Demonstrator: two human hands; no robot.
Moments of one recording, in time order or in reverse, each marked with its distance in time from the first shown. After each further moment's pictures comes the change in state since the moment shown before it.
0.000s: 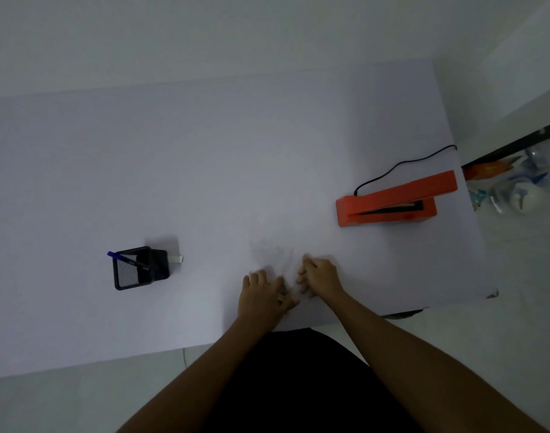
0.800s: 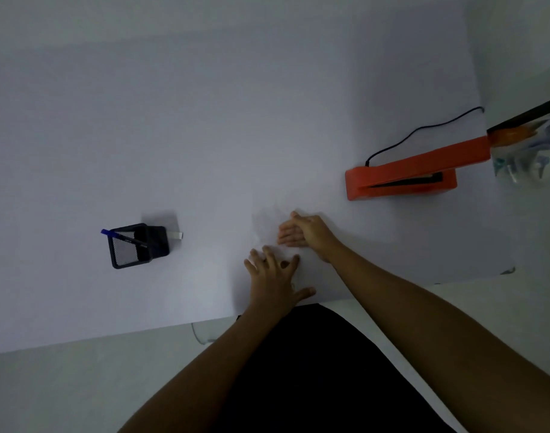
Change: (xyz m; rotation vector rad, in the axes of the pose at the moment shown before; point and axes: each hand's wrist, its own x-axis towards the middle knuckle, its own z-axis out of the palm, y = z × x) left_hand -0.004 0.021 0.005 0.036 -0.133 -0.066; right_hand 0.038 -0.035 0.015 0.240 -0.357 0.035
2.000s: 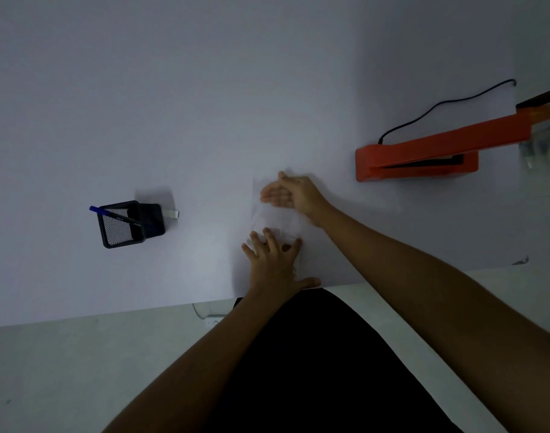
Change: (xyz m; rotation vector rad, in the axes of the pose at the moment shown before) left_hand 0.001 0.002 -0.002 -0.068 -0.060 -0.026; right_hand 0.032 -0.027 0.018 -0.024 -0.155 -0.154
